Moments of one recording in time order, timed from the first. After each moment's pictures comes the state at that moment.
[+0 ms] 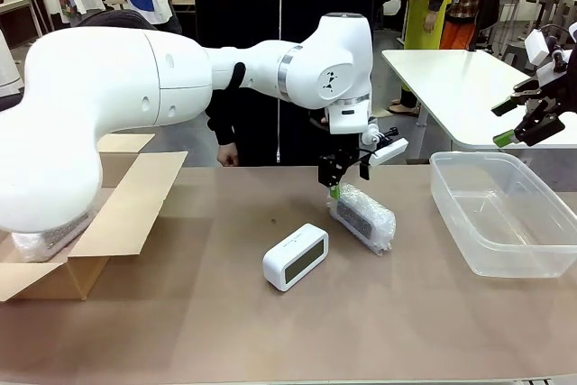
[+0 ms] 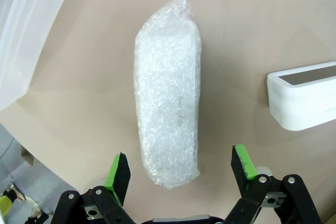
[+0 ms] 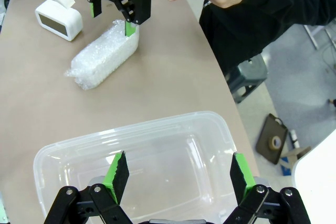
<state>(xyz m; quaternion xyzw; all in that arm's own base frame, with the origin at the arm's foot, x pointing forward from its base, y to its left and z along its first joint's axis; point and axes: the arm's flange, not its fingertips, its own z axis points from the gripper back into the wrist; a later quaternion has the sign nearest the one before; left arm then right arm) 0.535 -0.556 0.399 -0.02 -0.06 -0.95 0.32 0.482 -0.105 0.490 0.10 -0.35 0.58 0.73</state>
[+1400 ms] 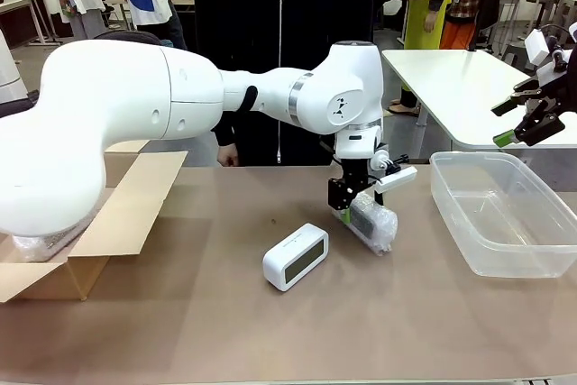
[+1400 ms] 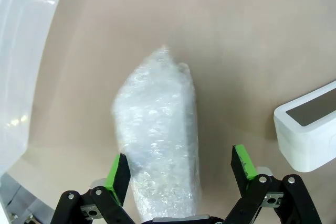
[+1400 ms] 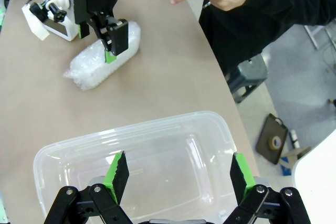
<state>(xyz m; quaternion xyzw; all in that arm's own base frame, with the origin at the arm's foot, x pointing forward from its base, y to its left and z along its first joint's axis) 0.506 -0.583 0.368 -0.04 -0.06 -0.97 0.24 0.482 -0.105 0.490 0.10 -0.35 0.58 0.73</state>
